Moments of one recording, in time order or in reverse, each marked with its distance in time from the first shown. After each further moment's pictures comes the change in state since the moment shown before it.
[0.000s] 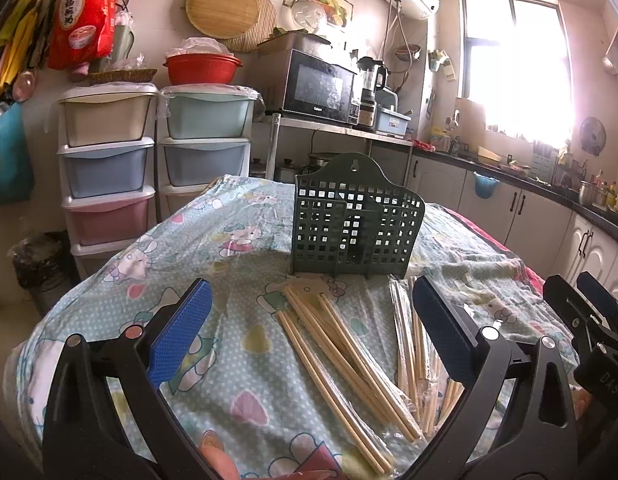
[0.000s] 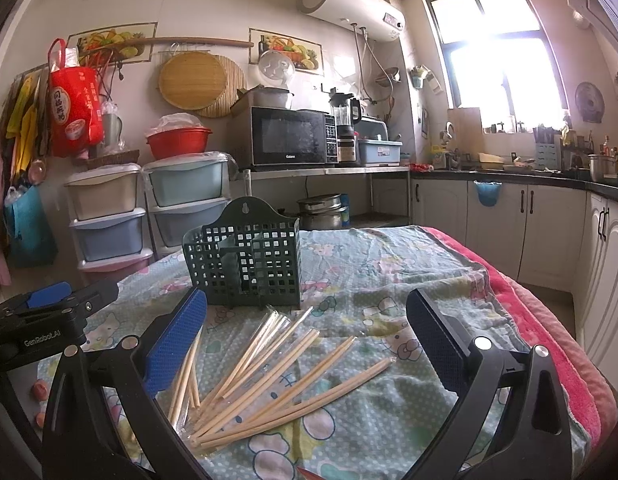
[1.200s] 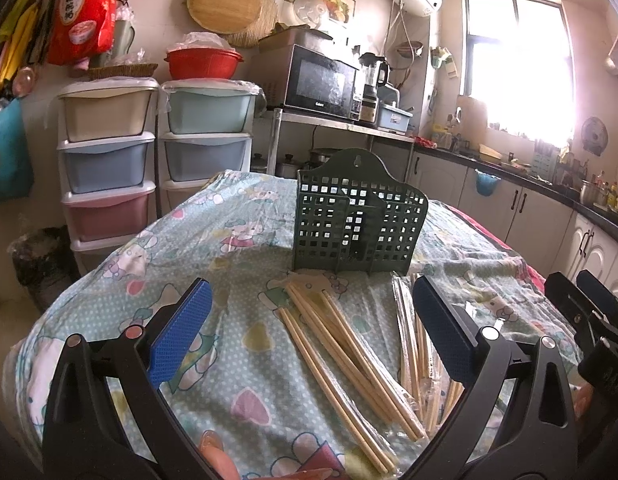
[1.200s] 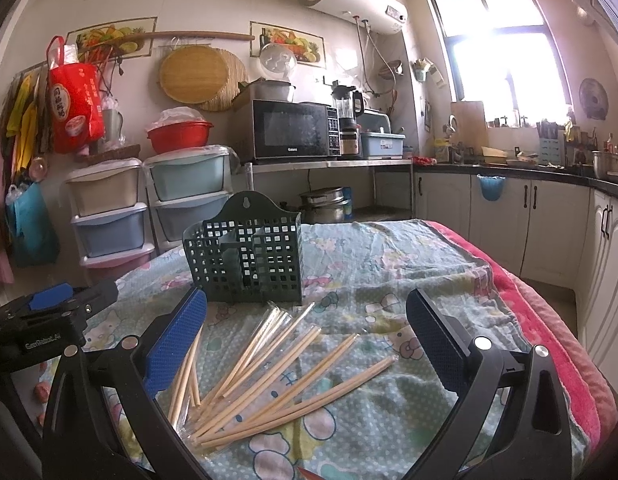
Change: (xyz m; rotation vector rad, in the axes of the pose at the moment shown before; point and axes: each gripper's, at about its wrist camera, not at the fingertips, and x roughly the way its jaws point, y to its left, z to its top) left arm 0.004 -0.001 0.001 -0.010 0.019 0.007; right arm 0.003 0.006 0.001 0.003 0.029 0.001
